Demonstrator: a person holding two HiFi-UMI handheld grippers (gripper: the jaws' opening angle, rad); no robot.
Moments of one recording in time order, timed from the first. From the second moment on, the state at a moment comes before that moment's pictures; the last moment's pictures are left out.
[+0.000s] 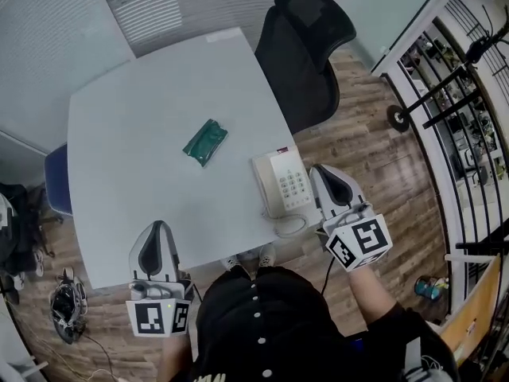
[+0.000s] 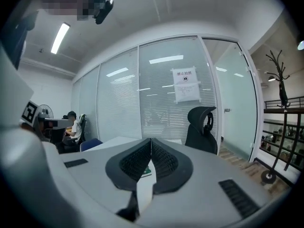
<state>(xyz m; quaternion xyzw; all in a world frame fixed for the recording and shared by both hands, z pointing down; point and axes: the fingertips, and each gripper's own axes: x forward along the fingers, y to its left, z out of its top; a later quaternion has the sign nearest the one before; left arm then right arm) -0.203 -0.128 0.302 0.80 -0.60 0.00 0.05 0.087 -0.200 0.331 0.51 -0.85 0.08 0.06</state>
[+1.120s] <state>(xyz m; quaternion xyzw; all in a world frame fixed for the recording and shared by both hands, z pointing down) -0.247 -0.152 0.251 0.78 -0.63 -0.03 -0.02 0.123 -0.205 0.261 0.56 -0.83 -0.01 -0.02</state>
